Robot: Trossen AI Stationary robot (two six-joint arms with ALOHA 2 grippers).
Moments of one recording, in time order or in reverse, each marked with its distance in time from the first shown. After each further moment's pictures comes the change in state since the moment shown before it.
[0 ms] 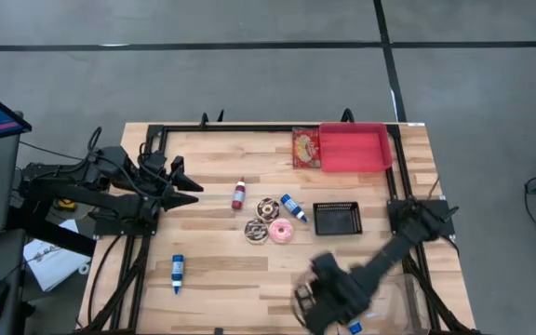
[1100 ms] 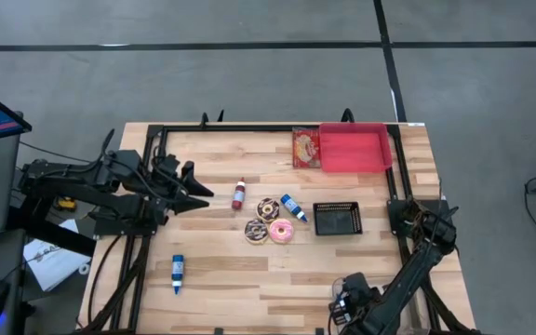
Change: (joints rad) left arm -0.022 0.099 0.000 0.077 -0.003 -0.054; right arm 0.175 -0.002 -0.280 -0.001 -0.176 0.173
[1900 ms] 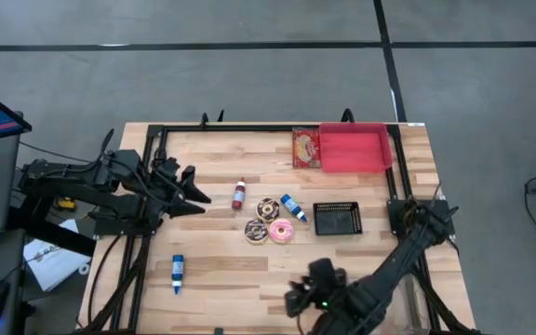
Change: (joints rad) left arm -0.005 -0.004 0.001 -0.030 0.123 -0.022; right arm -0.153 0.001 0.326 0.253 0.717 -0.228
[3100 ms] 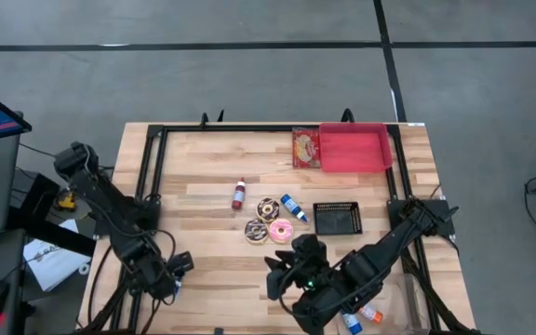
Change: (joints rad) left arm -0.809 0.595 -0.001 -0.574 -0.169 0.692; right arm -0.108 0.000 0.217 0.071 0.127 -0.337
